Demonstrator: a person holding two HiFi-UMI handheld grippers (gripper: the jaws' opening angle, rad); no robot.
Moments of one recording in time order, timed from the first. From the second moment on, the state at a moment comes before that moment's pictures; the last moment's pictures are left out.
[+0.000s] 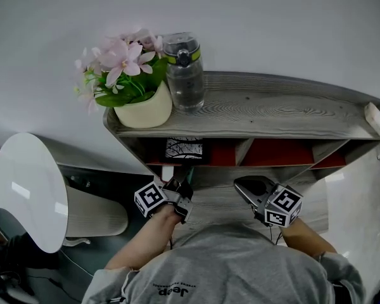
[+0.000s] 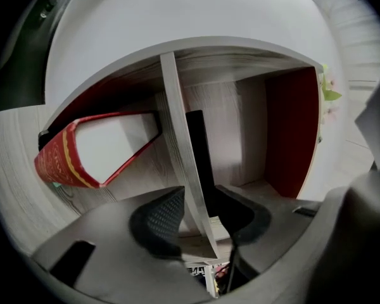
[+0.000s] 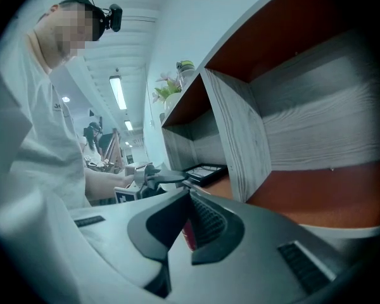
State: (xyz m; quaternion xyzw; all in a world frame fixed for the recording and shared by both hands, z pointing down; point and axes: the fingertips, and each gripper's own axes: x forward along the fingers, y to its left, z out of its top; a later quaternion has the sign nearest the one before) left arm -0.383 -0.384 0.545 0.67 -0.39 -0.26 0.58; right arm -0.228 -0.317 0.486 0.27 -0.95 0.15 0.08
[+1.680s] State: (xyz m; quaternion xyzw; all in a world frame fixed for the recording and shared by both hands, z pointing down) left arm -0.290 -0.294 0.422 0.85 -0.29 -0.26 0.36; right arm -0.103 -0.301 0.420 0.27 -0.96 0.10 0.02
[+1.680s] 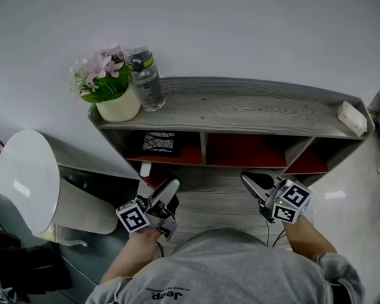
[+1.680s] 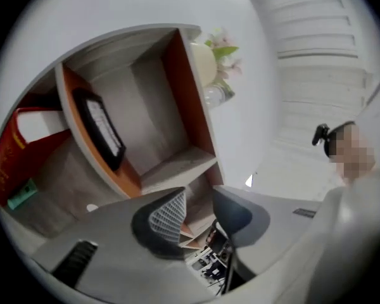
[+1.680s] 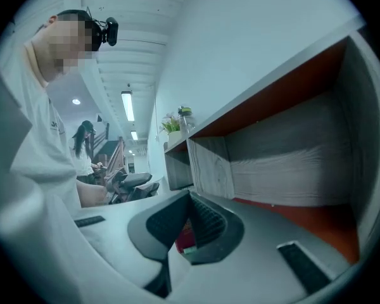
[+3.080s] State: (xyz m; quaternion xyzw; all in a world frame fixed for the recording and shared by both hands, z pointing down) left arm -0.165 -0.253 0.436 0.94 -0.32 -0.04 0.08; right arm 0.008 -0.275 0.437 0.32 -0.94 0.09 0.02
